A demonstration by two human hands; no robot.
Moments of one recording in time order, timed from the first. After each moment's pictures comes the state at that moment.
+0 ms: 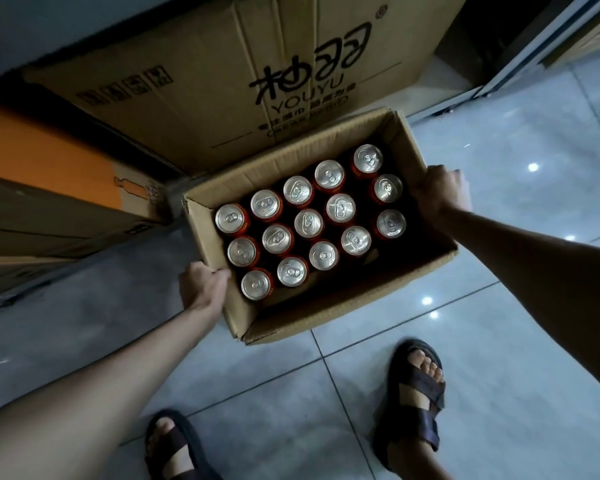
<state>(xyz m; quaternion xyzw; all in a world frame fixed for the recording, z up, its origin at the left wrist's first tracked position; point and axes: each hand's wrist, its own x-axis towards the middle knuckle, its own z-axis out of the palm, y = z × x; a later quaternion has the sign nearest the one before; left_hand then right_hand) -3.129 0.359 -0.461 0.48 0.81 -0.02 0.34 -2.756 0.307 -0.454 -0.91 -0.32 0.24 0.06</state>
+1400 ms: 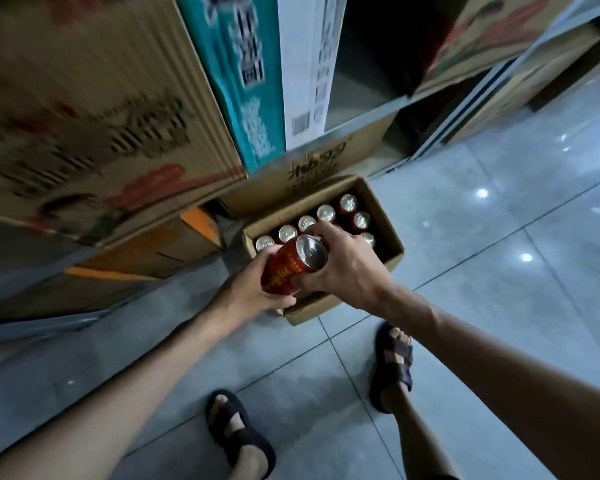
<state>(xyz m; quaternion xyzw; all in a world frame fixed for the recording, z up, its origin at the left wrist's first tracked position) -3.157 0.359 -0.167 0.68 0.45 -0.06 0.58 -2.978 0.283 -0.133 -0.76 -0.46 0.40 0.20</state>
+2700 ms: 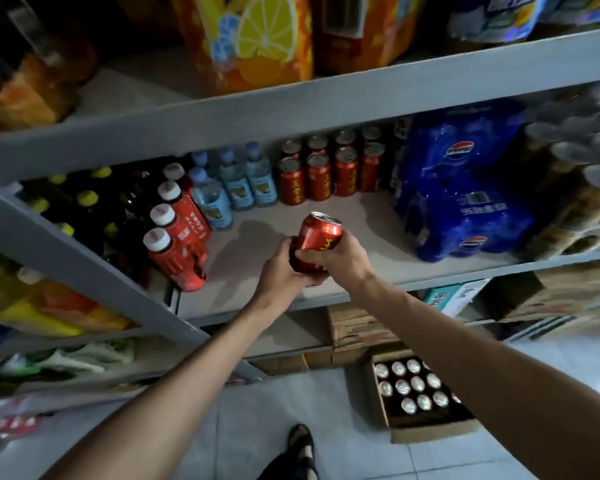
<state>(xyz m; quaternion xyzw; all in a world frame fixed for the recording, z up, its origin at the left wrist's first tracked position) -3.346 0.493 0.366 0.61 0.56 0.29 0.49 -3.213 0.485 0.373 -0.65 -0.40 0.48 0.42</state>
